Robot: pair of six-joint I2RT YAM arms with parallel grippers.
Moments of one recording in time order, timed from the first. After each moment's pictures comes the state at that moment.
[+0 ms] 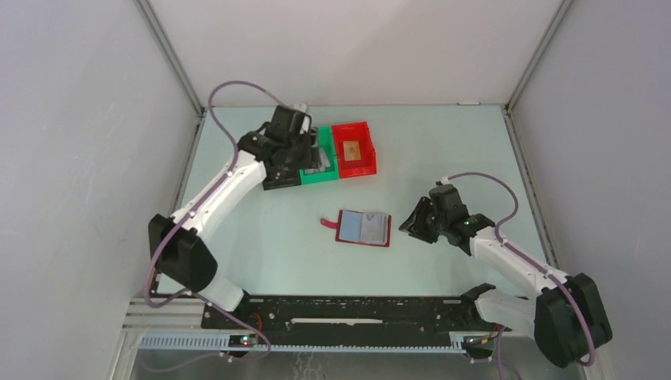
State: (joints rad) left arm -0.45 1.60 1.54 -0.80 -0.14 -0.42; right arm 0.41 1.07 0.56 -0.37 -0.10 0.87
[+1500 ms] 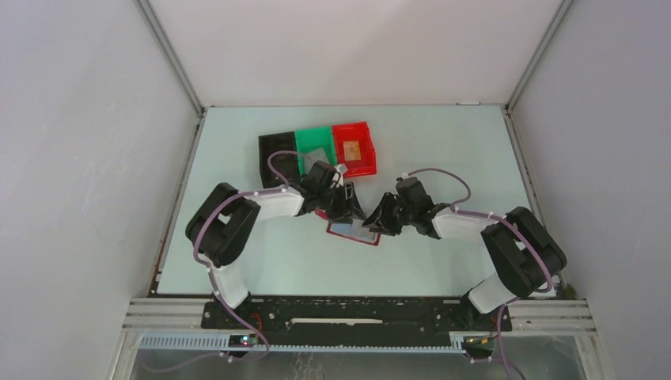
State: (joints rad) left arm -0.63 1.80 0.97 -0.04 0.43 -0.76; right arm 0.56 1.54 0.65 0.08 -0.32 1.01
